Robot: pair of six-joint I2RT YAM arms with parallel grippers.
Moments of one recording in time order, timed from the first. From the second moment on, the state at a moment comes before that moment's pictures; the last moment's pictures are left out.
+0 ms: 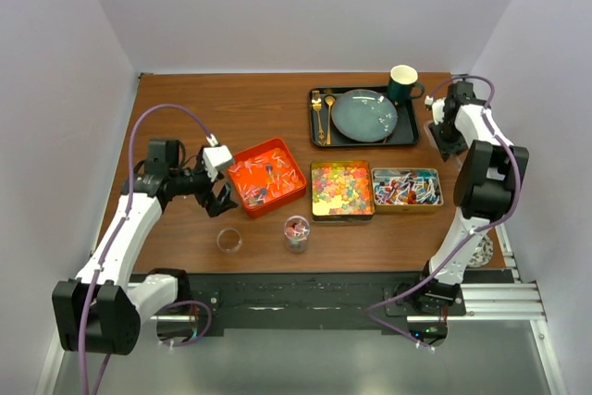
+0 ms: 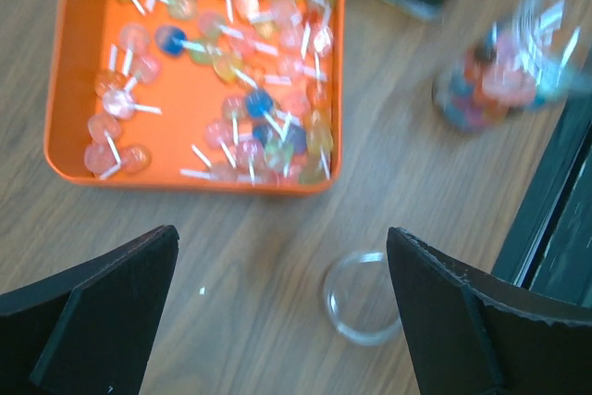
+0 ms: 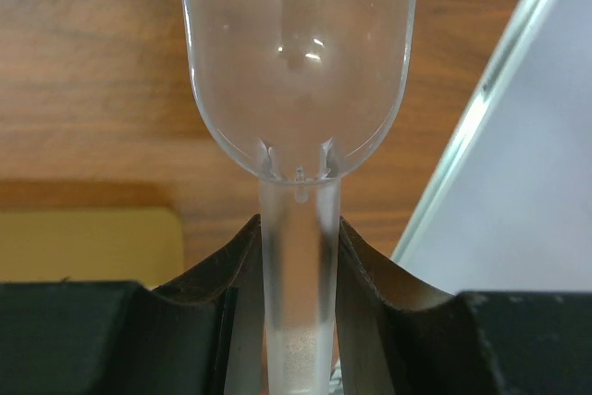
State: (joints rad) left arm -0.06 1.06 0.80 -0.64 0.77 0.67; right arm -0.20 1.97 1.55 -0.81 0.18 -0.47
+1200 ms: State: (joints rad) left arm -0.25 1.06 0.56 -0.76 0.53 1.16; right arm -0.24 1.59 1.25 -0.68 -0.23 -0.34
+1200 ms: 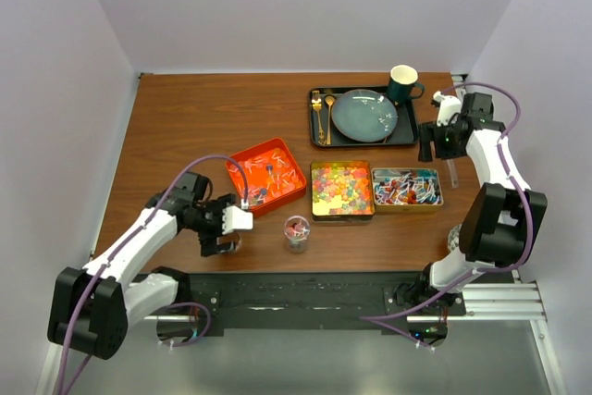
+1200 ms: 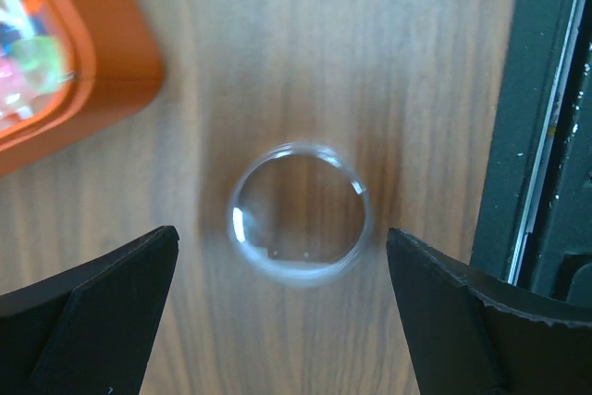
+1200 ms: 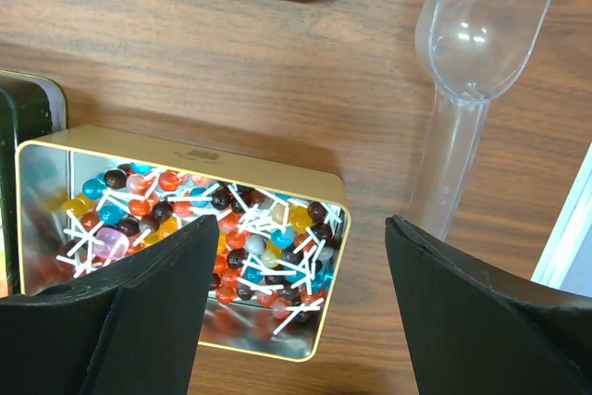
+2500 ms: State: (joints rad) left arm -0.38 1.12 1.03 -0.95 0.67 1.14; right arm -0.18 1.60 1.28 -0.69 -0.29 -0.31
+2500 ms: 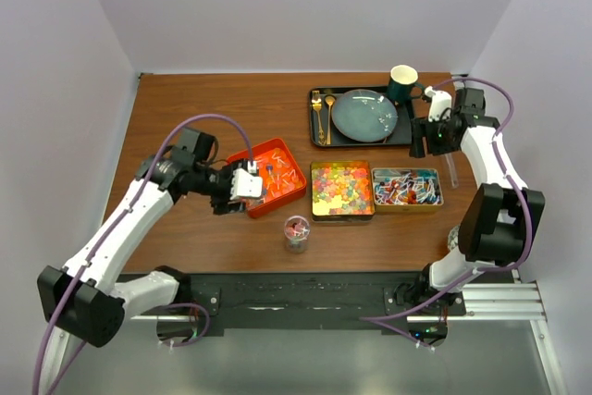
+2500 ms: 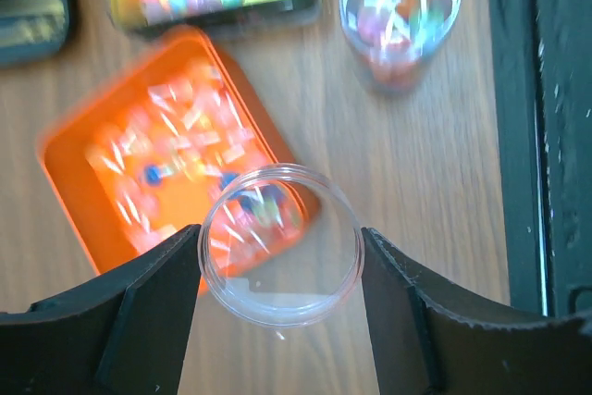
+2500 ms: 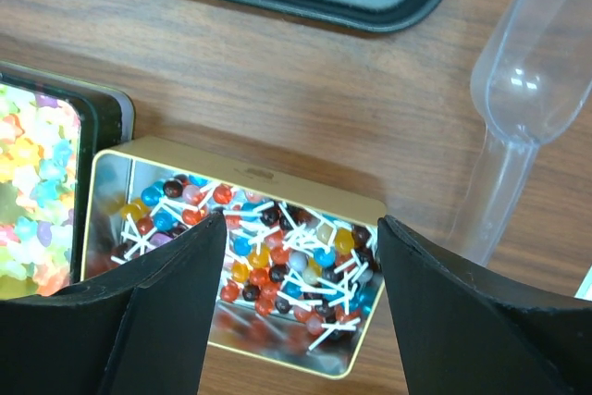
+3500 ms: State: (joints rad) left arm -0.83 1.39 1.16 -0.82 0.55 0.93; right arm -0.14 1.63 1.29 -0.70 -0.36 -0.28
